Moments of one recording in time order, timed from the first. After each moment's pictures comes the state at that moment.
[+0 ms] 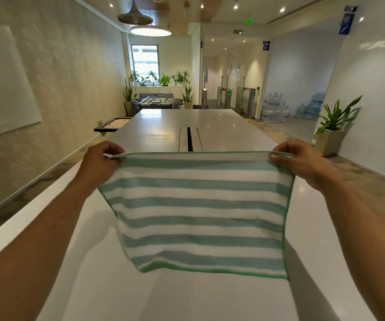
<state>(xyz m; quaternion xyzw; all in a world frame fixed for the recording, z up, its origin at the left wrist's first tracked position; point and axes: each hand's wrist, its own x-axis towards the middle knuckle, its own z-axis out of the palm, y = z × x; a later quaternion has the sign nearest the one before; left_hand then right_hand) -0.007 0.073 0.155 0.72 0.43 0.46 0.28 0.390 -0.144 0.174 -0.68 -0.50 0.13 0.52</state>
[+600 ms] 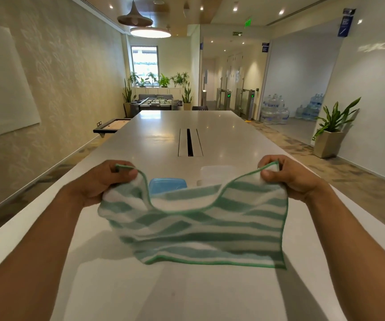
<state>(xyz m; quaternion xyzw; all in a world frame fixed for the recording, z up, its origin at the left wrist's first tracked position) -0.017 0.042 0.159 0.72 0.23 0.28 0.59 0.358 -0.148 0.169 -0.48 -0.53 0.44 0.54</state>
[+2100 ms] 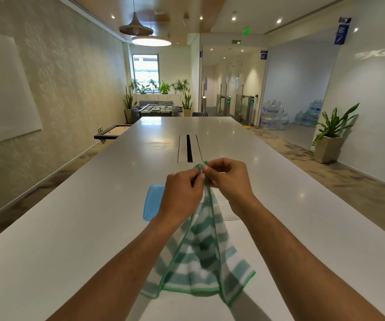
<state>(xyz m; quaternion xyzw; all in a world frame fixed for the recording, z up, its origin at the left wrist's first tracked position) 0.125 -0.052 0.142 0.79 0.32 0.48 0.23 0.248 -0.088 0.151 -0.57 -0.42 0.23 0.67</state>
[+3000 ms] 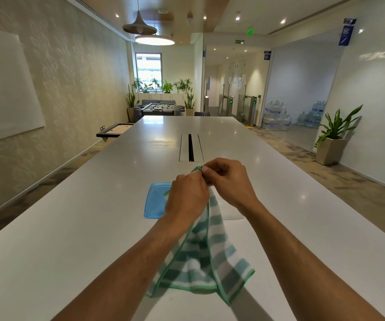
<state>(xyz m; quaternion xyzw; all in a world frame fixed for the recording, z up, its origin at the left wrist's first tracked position) 0.134 -0.064 0.143 0.81 0.39 0.40 0.16 0.247 -0.096 0.153 -0.61 -0.55 0.09 0.56</state>
